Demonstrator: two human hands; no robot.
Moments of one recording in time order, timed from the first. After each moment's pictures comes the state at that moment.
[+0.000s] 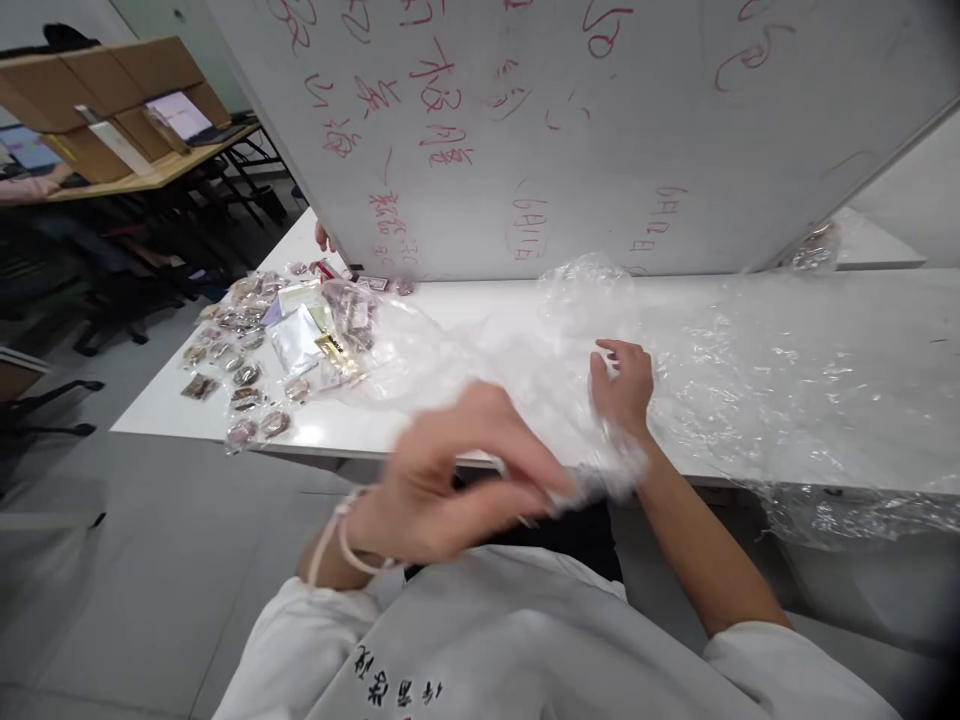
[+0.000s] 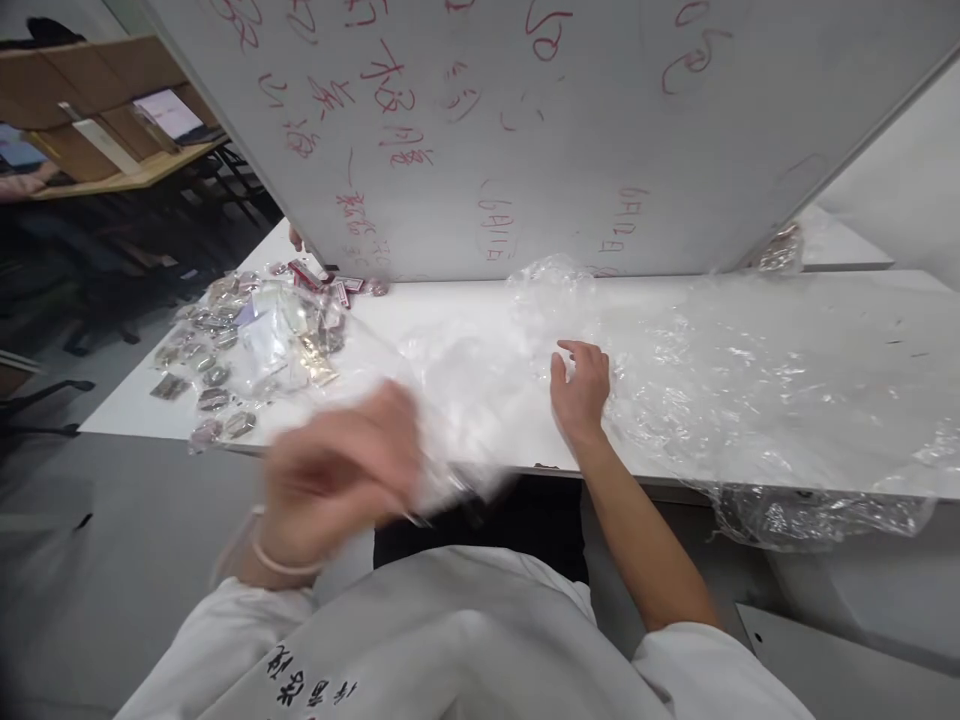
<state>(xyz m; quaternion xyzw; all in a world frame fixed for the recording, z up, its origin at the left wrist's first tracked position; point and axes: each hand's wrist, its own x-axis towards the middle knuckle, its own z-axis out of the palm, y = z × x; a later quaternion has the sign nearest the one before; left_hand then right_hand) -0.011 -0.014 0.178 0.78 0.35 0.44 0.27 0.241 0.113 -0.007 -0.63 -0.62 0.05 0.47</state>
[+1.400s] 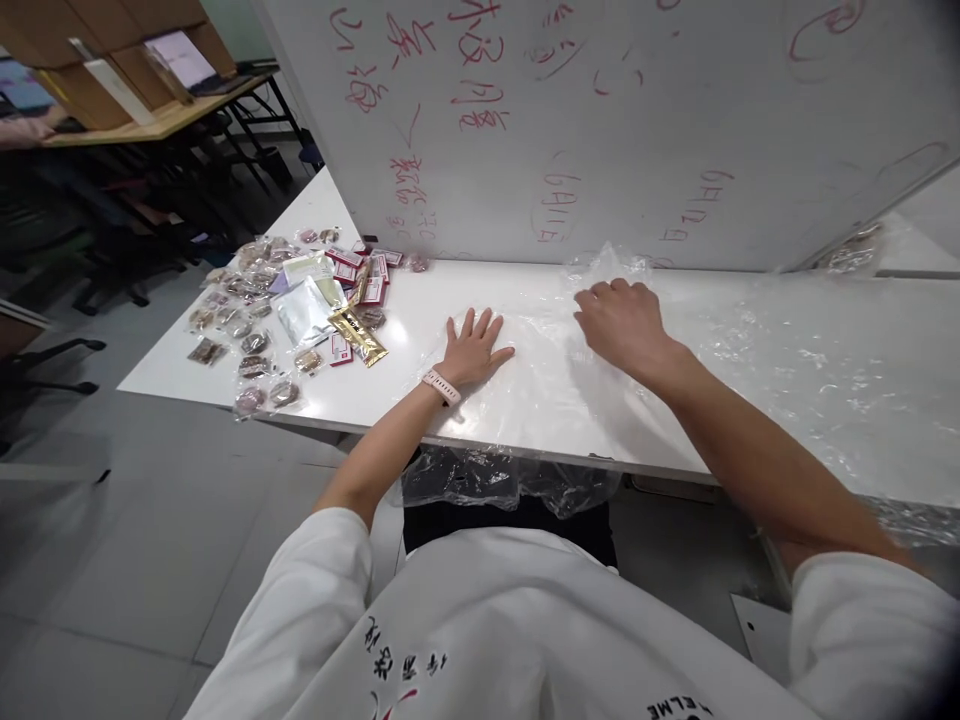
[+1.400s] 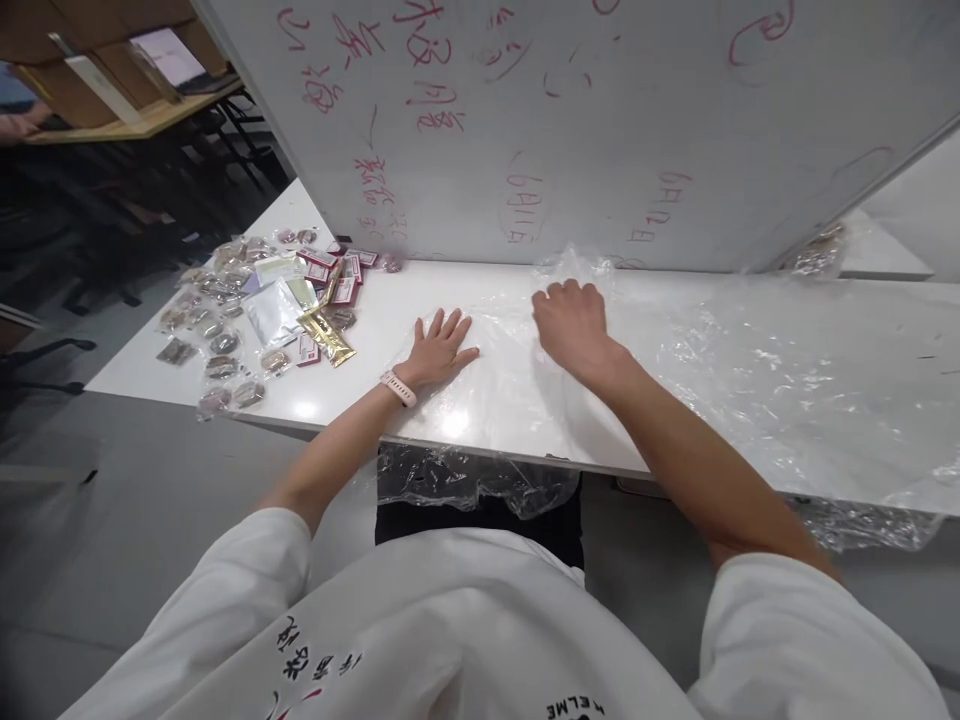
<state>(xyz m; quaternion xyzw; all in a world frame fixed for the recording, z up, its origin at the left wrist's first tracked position) -0.034 0.145 0.015 0.79 0.59 0.02 0.14 0.199 0.157 0.101 -0.55 -0.83 -0.06 0.02</state>
